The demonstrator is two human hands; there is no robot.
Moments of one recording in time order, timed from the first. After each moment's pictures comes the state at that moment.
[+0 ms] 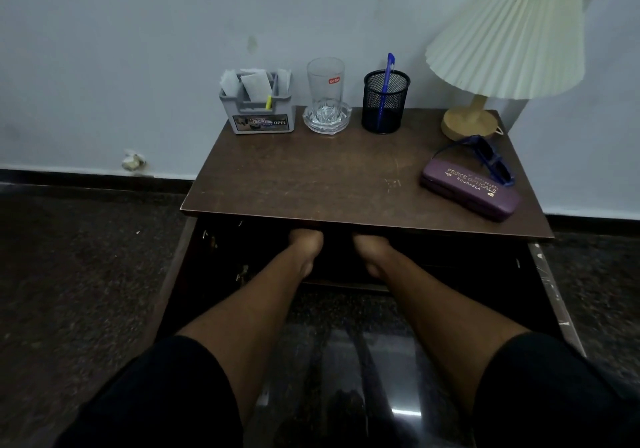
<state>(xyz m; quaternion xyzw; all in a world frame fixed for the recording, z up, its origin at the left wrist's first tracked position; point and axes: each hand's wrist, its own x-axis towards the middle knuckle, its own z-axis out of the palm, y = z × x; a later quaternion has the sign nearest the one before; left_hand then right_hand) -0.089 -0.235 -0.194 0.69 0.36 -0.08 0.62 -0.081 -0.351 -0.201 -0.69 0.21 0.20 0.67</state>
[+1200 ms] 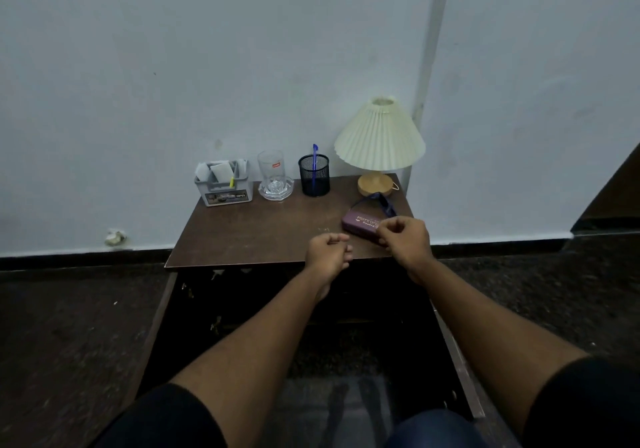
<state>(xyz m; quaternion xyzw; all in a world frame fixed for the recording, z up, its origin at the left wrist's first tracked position) -0.163 -0.374 -0.032 0.71 0.14 -0.08 0.69 -0.136 -0.537 -0.041 -0.81 0.12 -0.08 0.57</state>
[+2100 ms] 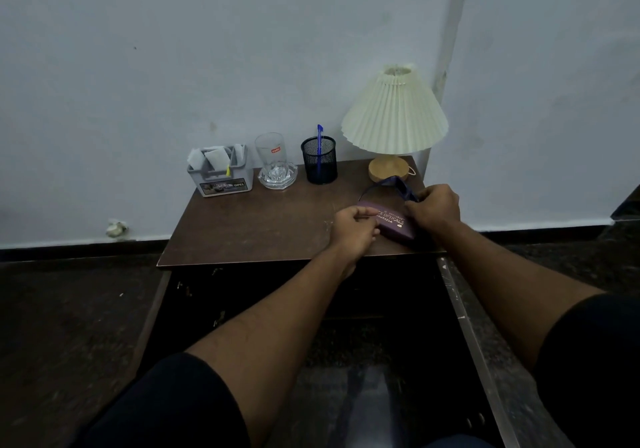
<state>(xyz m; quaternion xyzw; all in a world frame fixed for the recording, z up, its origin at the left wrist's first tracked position) -0.095 -0.406 -0.052 0.73 0.09 -0.06 0.68 -0.047 -0.576 -0.057 -0.89 0.19 -0.07 0.40</state>
